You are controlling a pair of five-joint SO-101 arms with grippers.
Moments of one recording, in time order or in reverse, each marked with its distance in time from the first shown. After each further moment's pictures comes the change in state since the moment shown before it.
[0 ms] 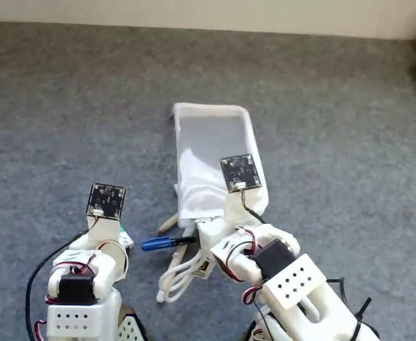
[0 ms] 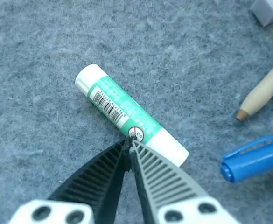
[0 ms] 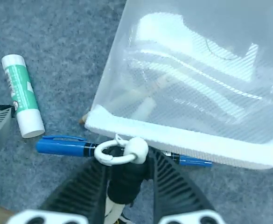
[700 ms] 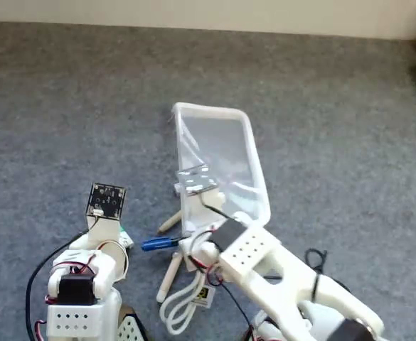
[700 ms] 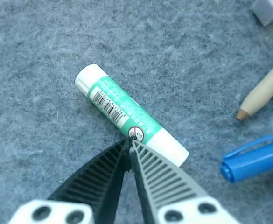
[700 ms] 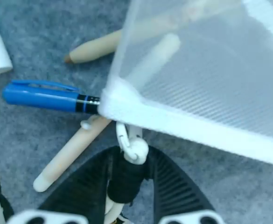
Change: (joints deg) left arm 0.0 0.0 0.0 0.0 0.0; right arm -7.4 25.1 -8.7 3.8 -0.1
